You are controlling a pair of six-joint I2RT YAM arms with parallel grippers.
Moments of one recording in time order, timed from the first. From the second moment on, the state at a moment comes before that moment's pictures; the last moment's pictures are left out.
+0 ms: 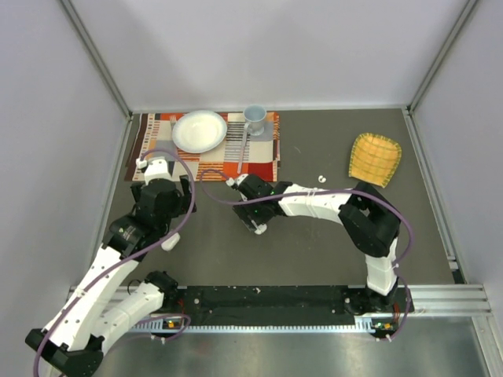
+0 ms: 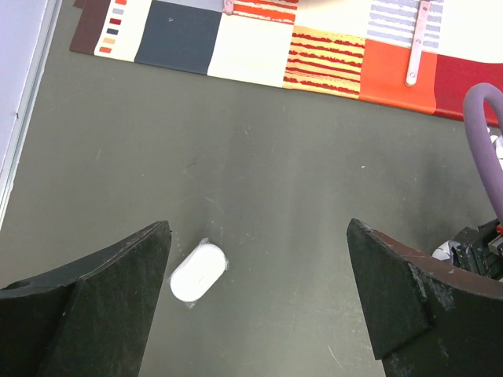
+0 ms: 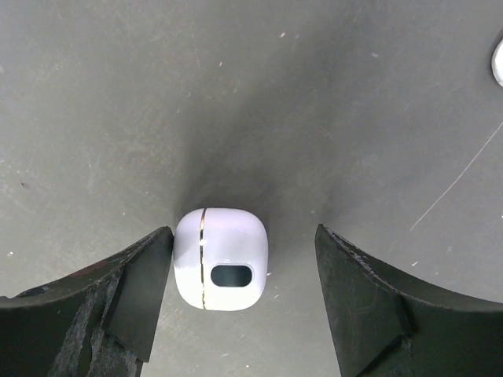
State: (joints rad) left arm -0.49 0.74 0.90 -0.77 -0.53 -0.41; right arm 0.97 1.92 1.29 -0.44 0.09 0.17
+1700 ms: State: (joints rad) left arm -0.49 0.80 0.90 -0.76 -0.54 -0.39; right arm 0.96 1.96 1.35 -0.52 0.12 0.45
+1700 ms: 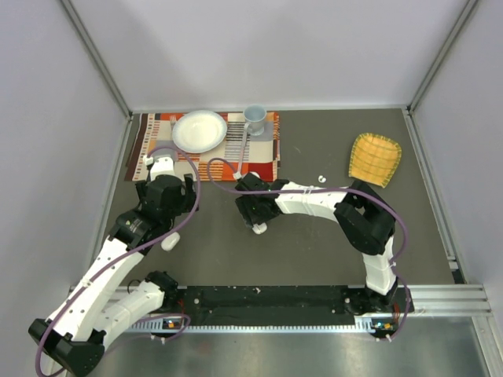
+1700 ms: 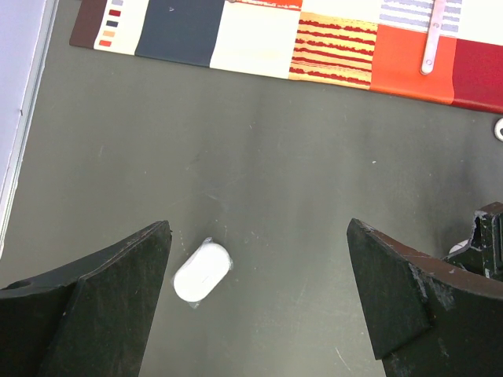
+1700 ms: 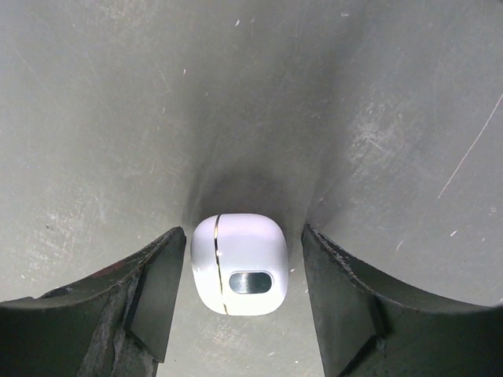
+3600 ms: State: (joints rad) left arm -0.60 0.87 0.53 0.37 0.22 -0.38; right arm 0.78 1.40 1.06 -0.07 0.05 1.35
